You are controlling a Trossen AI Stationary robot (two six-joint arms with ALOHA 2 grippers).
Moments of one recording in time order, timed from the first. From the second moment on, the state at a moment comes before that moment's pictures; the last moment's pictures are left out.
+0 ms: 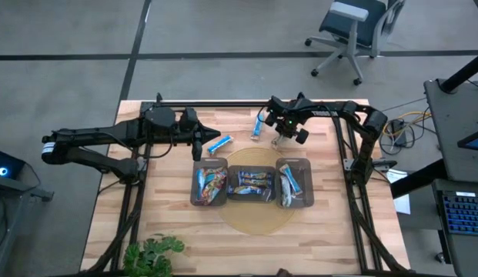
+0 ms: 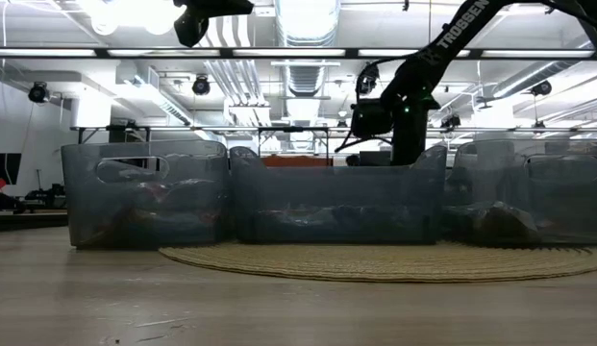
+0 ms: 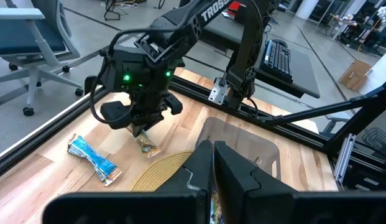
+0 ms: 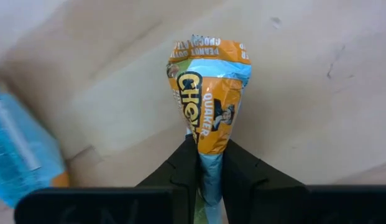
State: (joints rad) left arm 0.13 1.03 1.01 -0.23 -0.06 -0.31; right arm -0.59 1.86 1.16 -0.71 0.03 1.54
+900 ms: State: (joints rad) left arm 0.13 1.03 1.01 -0.23 -0.06 -0.31; right arm -0.59 1.46 1.21 -0.72 0.18 1.36
